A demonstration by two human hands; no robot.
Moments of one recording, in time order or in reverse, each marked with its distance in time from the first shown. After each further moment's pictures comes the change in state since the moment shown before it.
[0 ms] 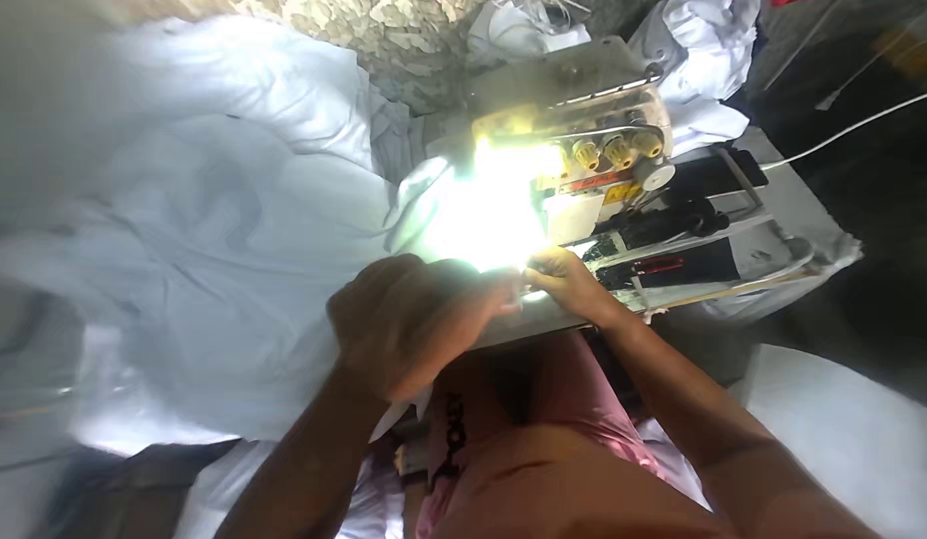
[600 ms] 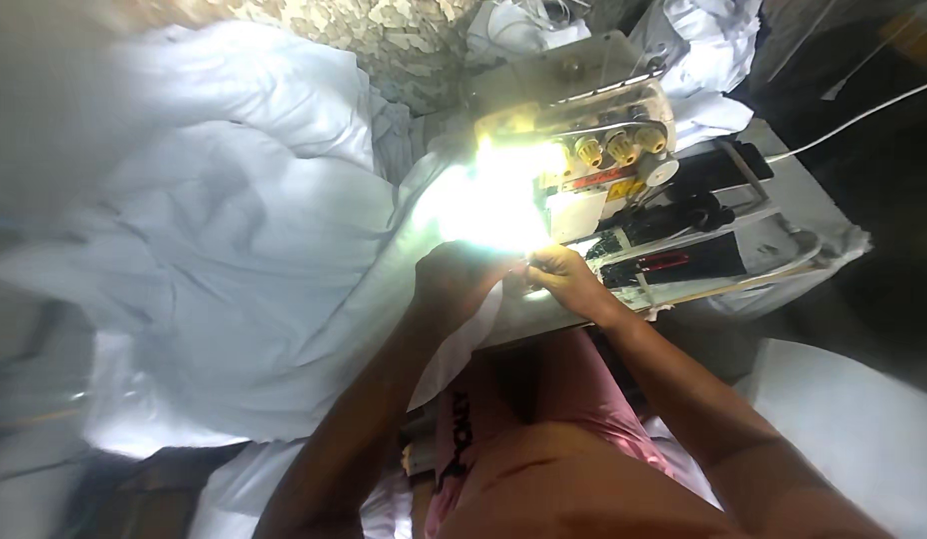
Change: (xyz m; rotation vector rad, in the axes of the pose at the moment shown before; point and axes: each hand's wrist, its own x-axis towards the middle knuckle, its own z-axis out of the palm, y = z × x) left_hand -0.044 -0.041 0.075 -0.028 -0.059 -0.030; right_hand 0.002 0.008 0.007 0.002 0.038 0.003
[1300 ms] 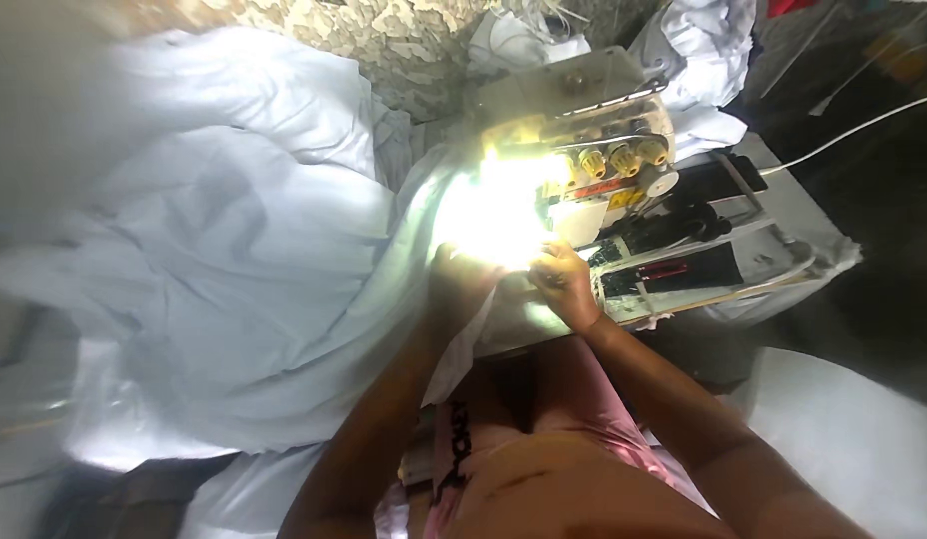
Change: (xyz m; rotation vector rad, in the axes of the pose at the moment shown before) left_hand -0.044 -0.022 0.038 -0.025 -0.100 -0.224; right_hand 0.005 0.022 0.017 -0.359 0.355 -0.342
